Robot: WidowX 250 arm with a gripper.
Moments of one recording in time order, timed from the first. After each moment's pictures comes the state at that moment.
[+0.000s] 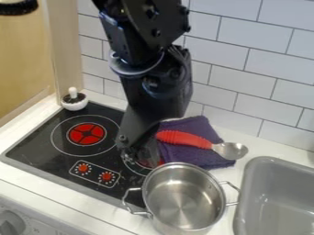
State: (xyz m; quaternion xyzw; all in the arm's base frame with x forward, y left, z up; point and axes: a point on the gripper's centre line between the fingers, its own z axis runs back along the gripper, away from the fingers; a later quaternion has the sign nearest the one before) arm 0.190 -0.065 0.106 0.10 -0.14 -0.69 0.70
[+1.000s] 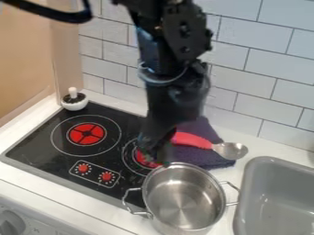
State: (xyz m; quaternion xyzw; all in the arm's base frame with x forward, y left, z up) arm 0.218 -0.065 0.086 0.10 -0.10 -0.67 0.73
